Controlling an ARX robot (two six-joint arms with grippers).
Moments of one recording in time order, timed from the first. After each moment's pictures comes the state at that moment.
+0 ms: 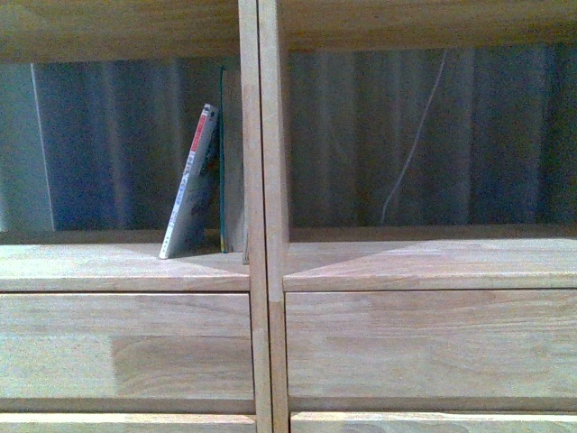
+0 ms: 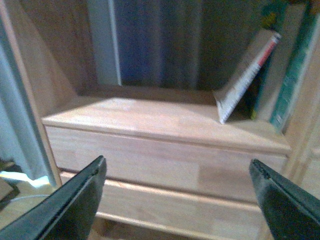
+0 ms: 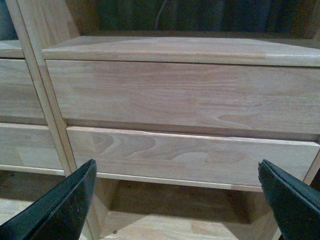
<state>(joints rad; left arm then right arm) -0.28 0.51 0.56 0.03 -0.38 0.04 0.00 0.01 0.01 0.00 0.00 0.00</state>
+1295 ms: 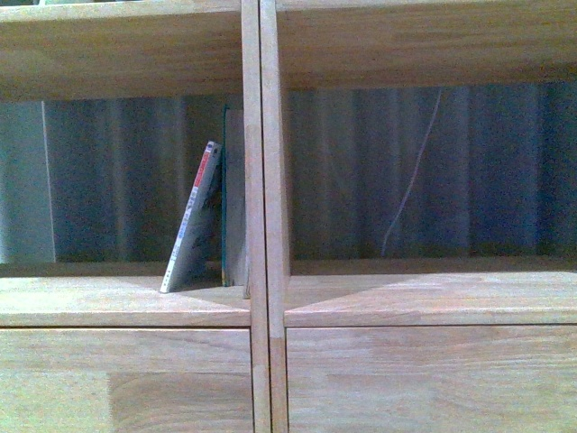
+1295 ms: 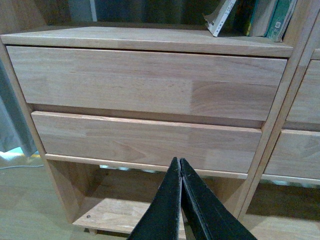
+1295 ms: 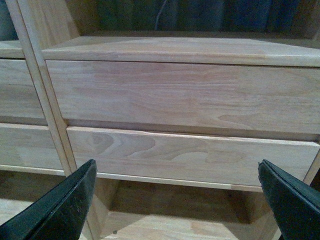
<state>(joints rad) -0.01 0.01 0.01 -0.01 0.00 0.00 0.00 0.01 0.01 0.00 0.00 0.00</state>
